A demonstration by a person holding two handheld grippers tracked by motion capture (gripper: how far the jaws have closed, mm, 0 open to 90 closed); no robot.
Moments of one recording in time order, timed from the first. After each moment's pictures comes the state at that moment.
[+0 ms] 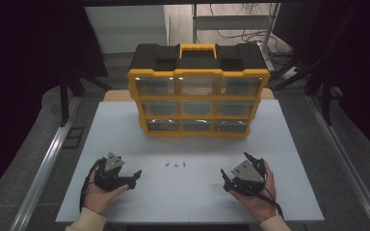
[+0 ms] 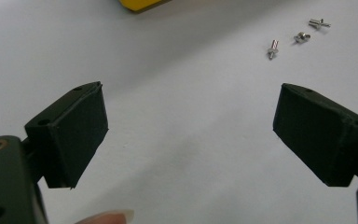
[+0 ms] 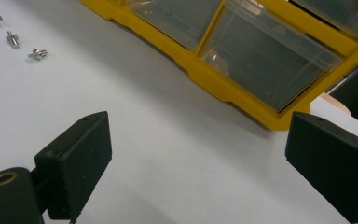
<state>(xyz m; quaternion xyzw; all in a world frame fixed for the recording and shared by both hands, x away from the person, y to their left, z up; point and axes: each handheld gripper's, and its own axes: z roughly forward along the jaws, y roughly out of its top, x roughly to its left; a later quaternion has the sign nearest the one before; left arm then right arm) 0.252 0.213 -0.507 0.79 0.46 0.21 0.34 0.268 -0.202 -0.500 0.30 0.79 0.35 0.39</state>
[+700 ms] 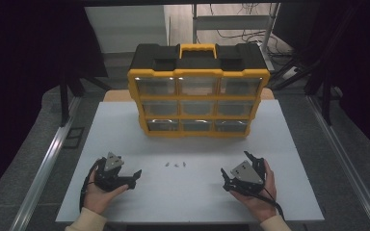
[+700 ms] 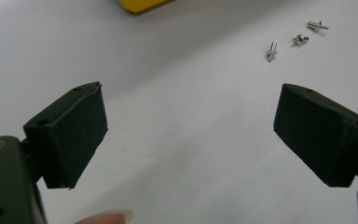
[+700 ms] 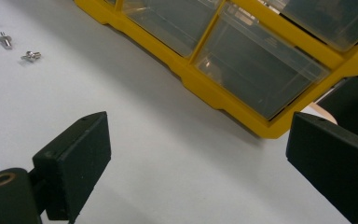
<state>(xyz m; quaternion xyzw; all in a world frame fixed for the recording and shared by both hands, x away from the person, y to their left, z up) 0.252 0.214 -0.507 0.79 0.46 0.21 0.35 0.267 -0.200 -0.498 0.29 0.79 0.35 0.42</state>
